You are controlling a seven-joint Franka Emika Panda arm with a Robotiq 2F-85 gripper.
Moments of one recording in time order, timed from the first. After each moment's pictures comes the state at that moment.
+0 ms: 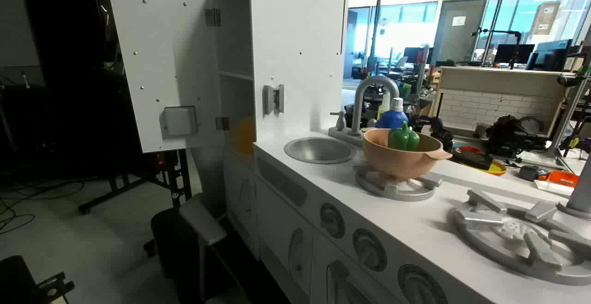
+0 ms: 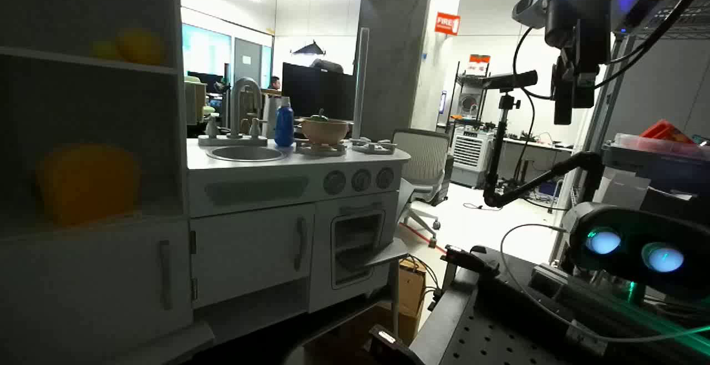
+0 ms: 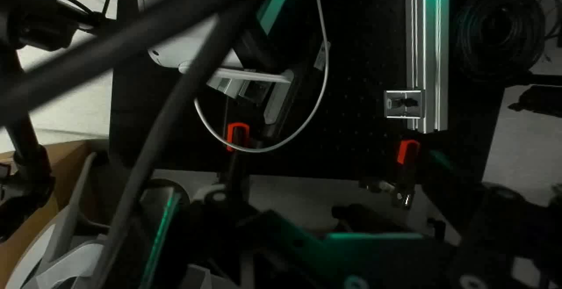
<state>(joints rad) -0.12 -0.70 -0.39 -2.72 -0.15 1.80 -0.56</state>
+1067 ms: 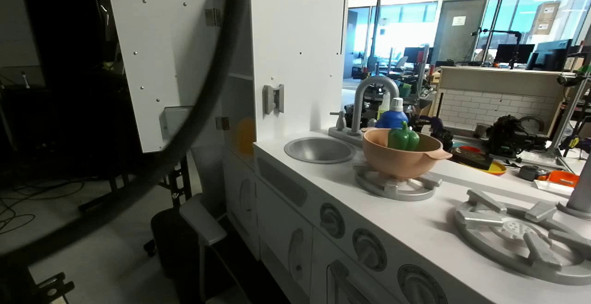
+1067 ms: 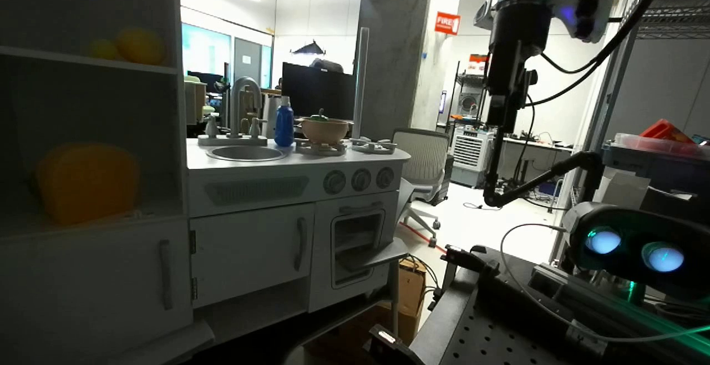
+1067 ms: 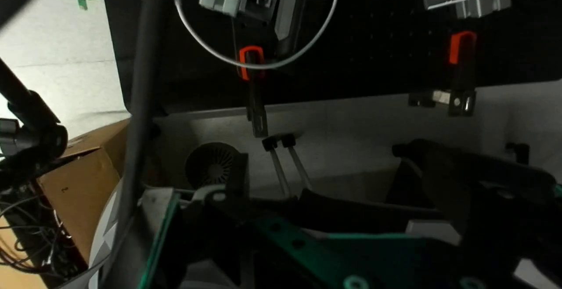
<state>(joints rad) -0.10 -0.53 -0.24 -2.73 -0.05 2.13 -0.27</state>
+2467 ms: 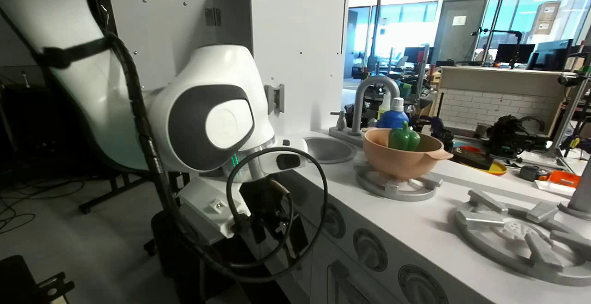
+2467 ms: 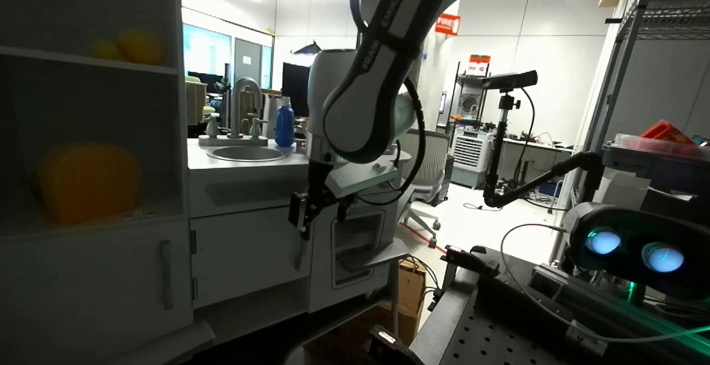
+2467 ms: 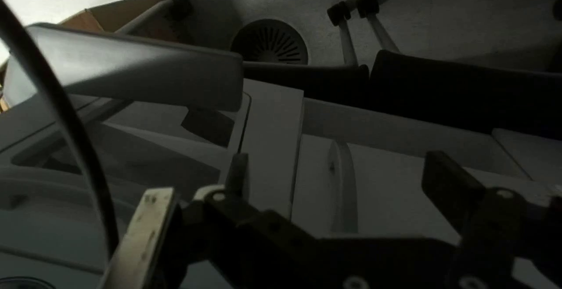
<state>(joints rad) 0.14 0.65 -0.20 -2.09 -0.25 2.87 0.36</state>
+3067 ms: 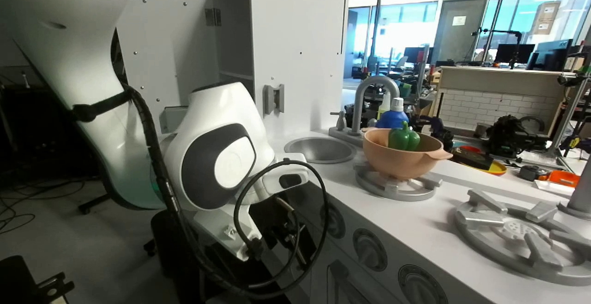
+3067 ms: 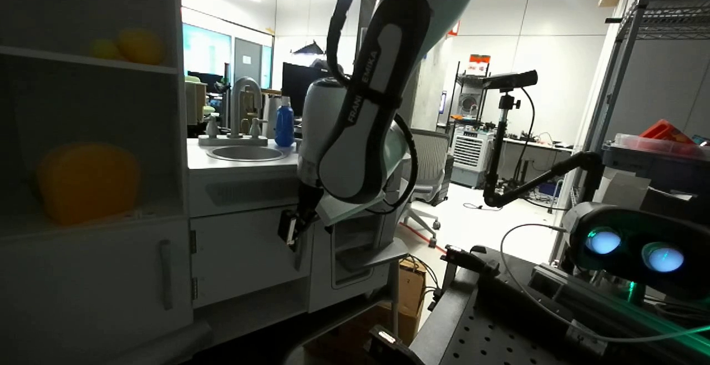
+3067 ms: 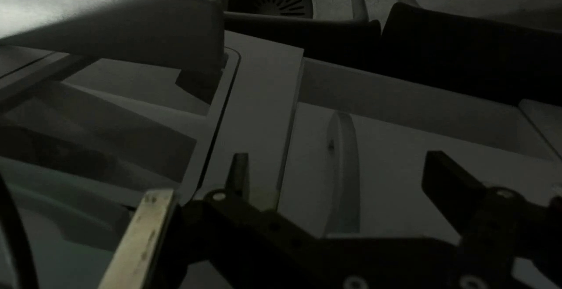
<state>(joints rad) 0.25 0.82 -0.30 -2.02 -0.21 3.07 0.37</state>
